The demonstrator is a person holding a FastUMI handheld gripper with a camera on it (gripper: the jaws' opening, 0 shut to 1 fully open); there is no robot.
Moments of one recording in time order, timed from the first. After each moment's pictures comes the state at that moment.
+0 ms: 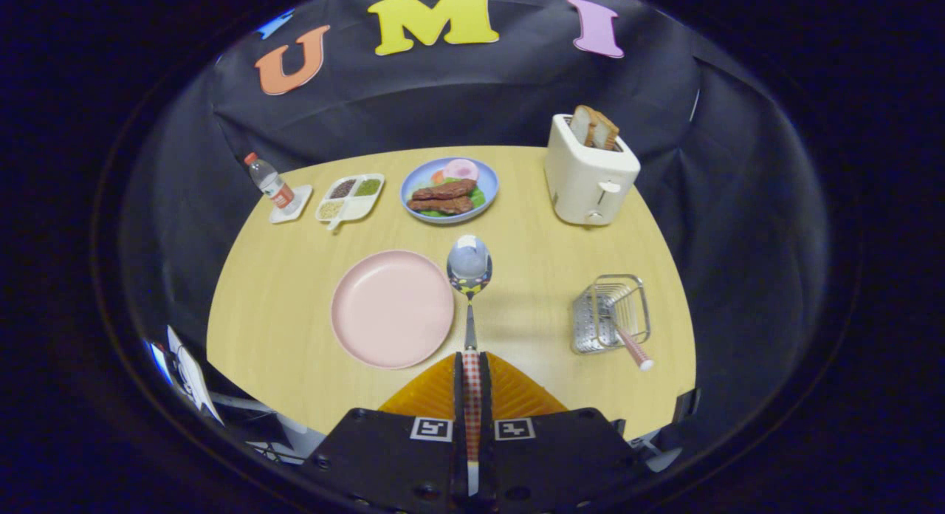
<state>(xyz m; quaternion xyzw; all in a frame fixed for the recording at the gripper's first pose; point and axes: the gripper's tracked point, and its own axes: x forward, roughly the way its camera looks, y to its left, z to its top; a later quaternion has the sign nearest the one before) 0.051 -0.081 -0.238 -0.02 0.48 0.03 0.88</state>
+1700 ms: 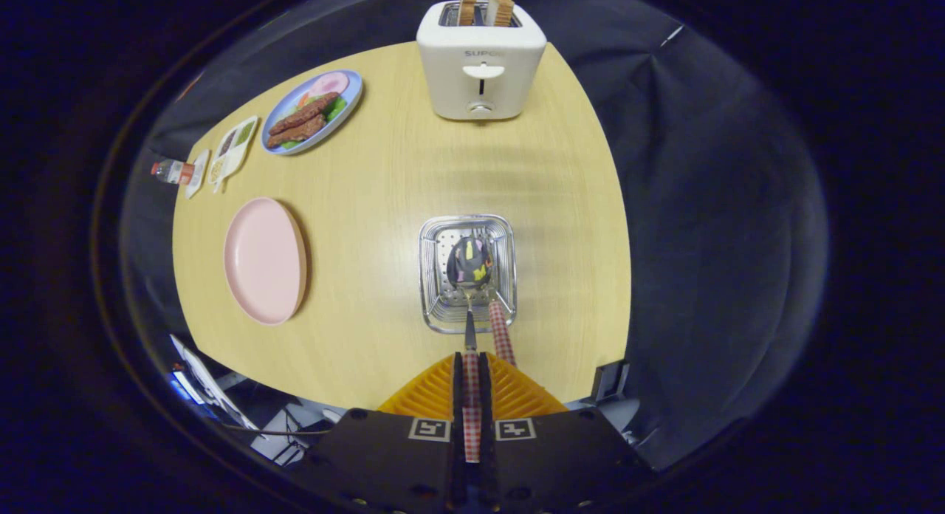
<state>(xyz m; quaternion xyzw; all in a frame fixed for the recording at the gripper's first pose) 0.078 -0.226 -0.269 -0.04 0.71 -0.04 0.70</state>
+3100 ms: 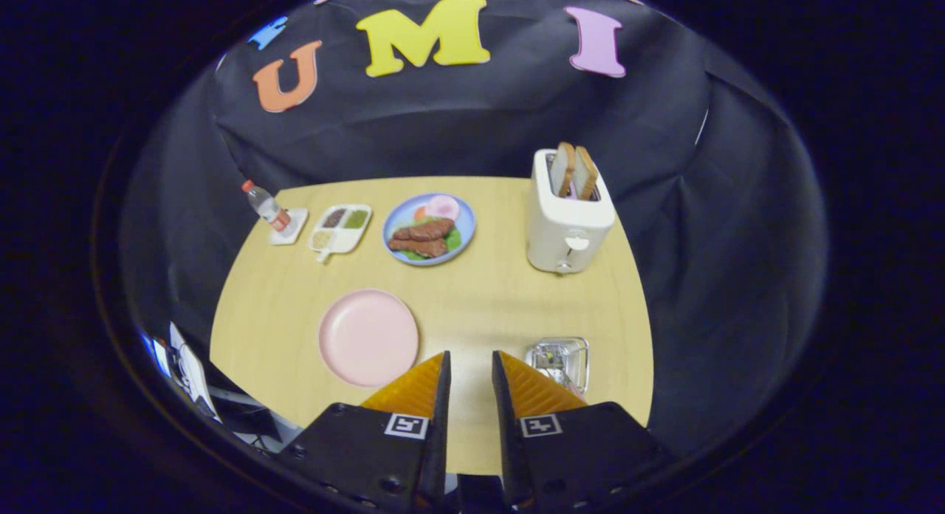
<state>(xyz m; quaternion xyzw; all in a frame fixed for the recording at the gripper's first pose) 0.098 -0.099 -0.155 -0.04 0.43 0.07 0.90</state>
